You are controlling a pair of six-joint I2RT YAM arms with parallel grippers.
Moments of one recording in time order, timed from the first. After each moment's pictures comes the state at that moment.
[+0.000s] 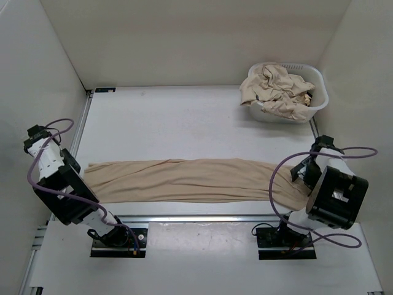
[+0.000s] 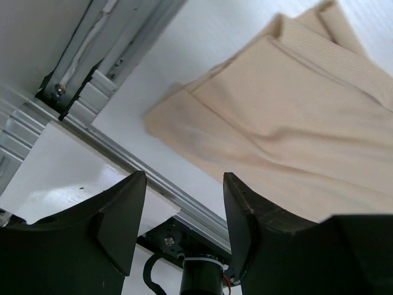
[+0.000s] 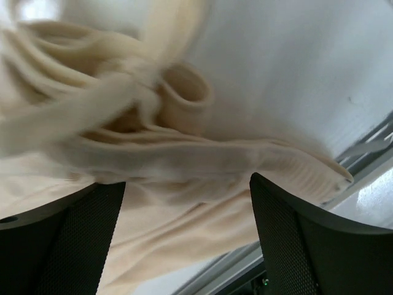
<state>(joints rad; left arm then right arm) 0.73 1.54 1.21 -1.02 -0.15 0.00 -0.43 1.42 0.79 -0.81 0.17 0.53</state>
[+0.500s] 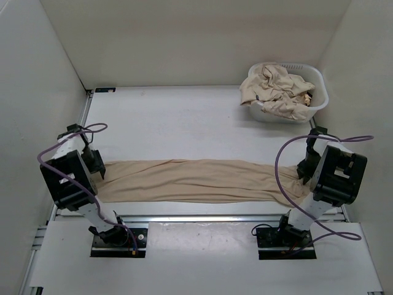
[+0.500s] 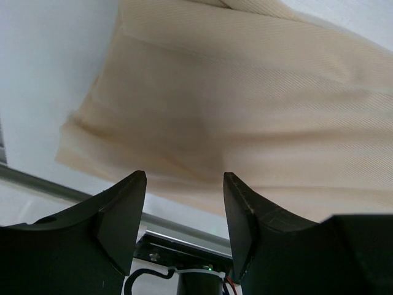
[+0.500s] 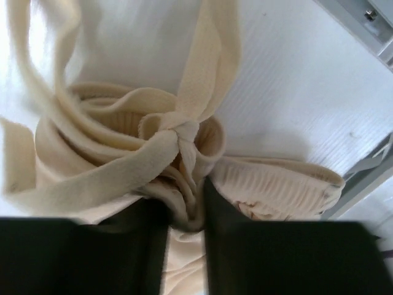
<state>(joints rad) 0.45 1.64 1.10 -0.94 -0.12 0.00 -0.34 1.69 0.99 -0.83 0.30 0.62</state>
